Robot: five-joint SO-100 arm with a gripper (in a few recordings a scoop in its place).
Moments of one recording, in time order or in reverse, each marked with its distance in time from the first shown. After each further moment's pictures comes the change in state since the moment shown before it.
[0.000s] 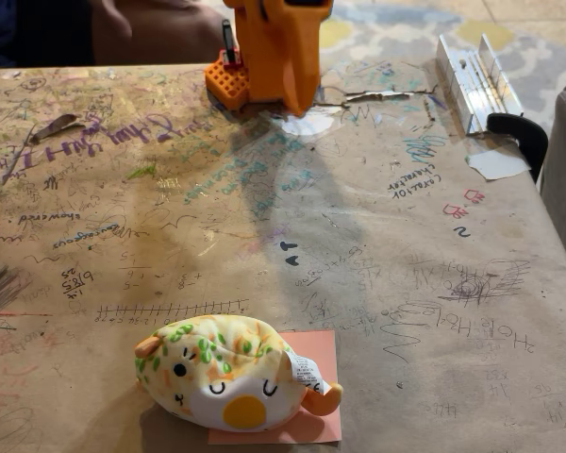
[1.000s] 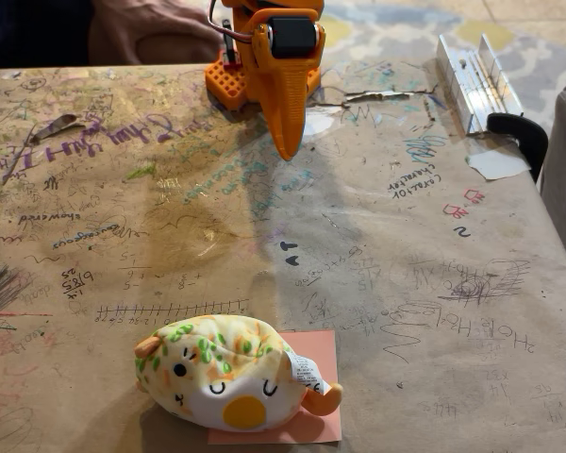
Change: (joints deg) arm 1.5 0.2 7.9 -3.3 2.6
